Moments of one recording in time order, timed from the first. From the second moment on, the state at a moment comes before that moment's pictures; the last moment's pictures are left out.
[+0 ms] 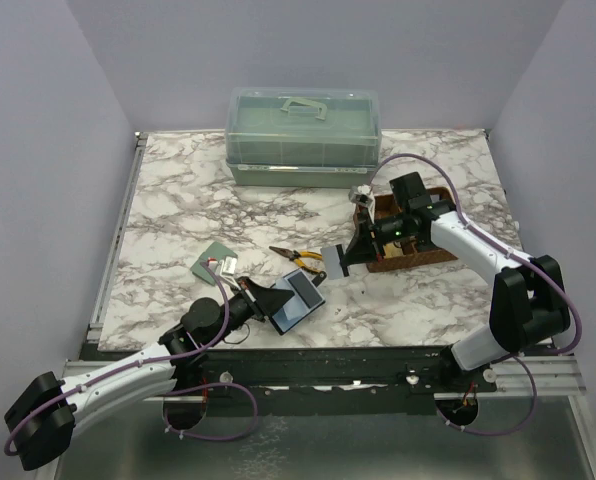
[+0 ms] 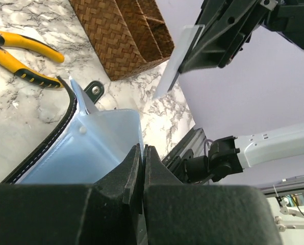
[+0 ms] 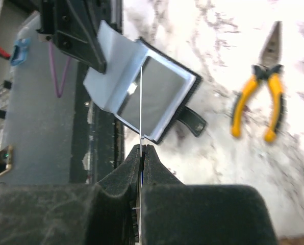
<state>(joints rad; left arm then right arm) -0.92 0.57 0.01 0.55 -0.06 -0.98 0.38 1.53 1.04 -0.54 -1.20 -0.43</state>
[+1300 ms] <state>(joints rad) -0.91 0.72 0.06 0.58 0.00 -0.93 0.01 1.63 1.43 -0.76 -0.21 -1.19</state>
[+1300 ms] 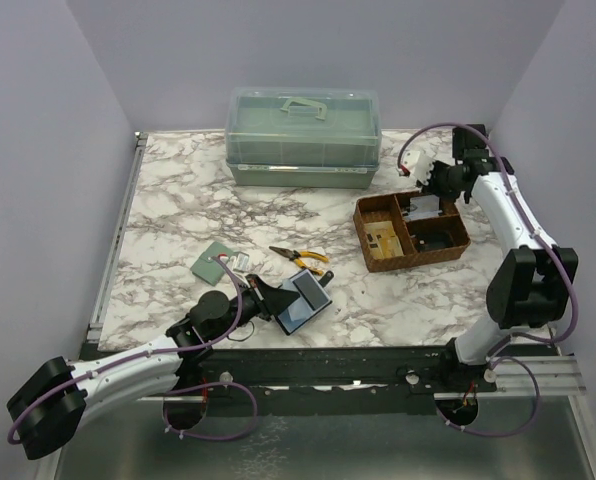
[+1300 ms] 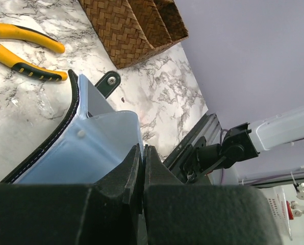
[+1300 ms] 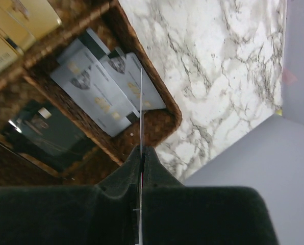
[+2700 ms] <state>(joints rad) -0.91 0.80 0.07 0.60 0.05 -0.93 0.02 1.91 1.52 -0.62 0.05 -1.33</state>
